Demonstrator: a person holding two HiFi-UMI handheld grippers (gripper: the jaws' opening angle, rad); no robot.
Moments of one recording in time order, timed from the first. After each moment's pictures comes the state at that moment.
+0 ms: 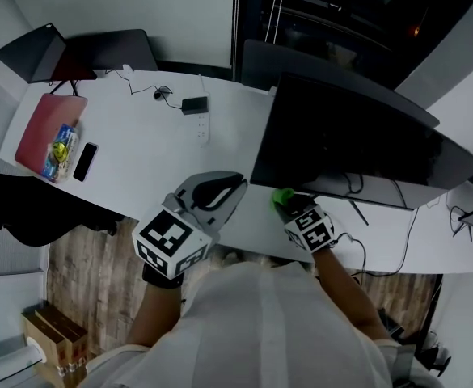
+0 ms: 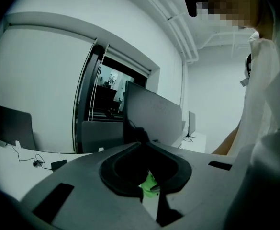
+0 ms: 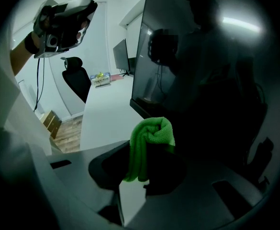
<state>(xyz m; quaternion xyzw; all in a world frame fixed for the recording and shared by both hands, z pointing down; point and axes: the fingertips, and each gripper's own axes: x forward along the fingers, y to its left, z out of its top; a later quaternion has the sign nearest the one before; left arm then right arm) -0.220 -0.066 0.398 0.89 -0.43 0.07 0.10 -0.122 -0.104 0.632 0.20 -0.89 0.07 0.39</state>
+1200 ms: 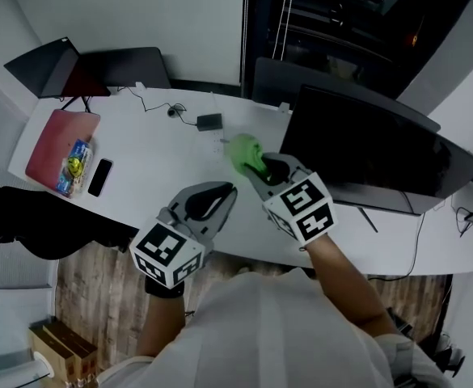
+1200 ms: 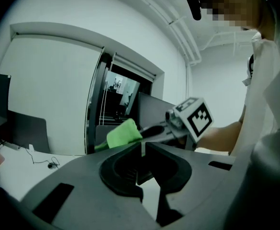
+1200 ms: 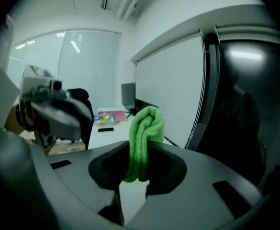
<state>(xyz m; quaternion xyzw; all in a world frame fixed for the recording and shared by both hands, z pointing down) -0.283 -0.044 0.389 0.88 -0.47 0.06 0.09 -0.281 -0.113 0.419 0.20 -0.95 -0.02 0.23</state>
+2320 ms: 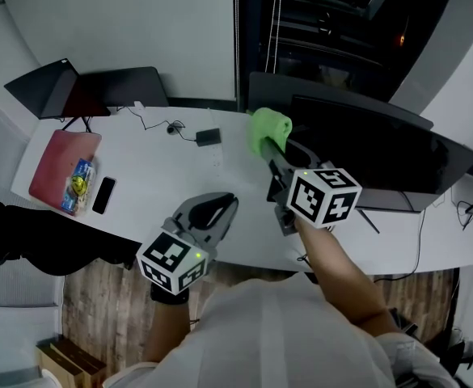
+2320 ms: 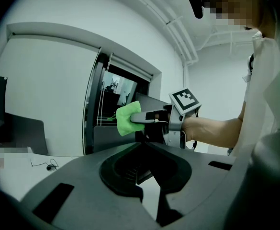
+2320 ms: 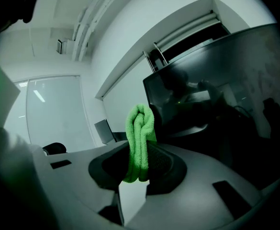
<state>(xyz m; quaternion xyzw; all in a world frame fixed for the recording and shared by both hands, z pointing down) -0.283 -0.040 0.385 0.89 -0.45 0.06 0.08 -0.244 -0.166 0.353 0.35 -0.92 0.16 0.01</state>
